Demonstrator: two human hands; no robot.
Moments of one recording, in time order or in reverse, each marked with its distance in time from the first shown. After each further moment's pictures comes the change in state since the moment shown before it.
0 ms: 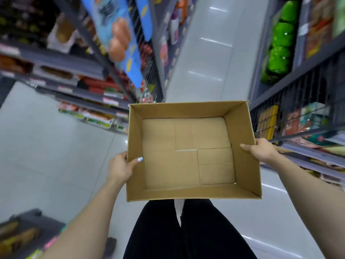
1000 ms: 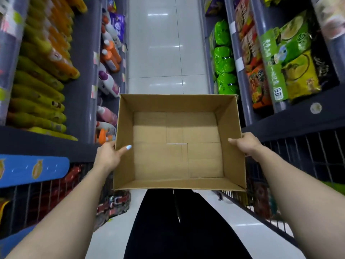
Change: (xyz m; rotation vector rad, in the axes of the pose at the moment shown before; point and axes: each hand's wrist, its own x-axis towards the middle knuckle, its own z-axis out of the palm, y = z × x) left_hand 0.271 0.426 0.045 0.219 -0.219 0.247; right_hand 0.237 -0.149 -0.241 0.324 0.095 0.195
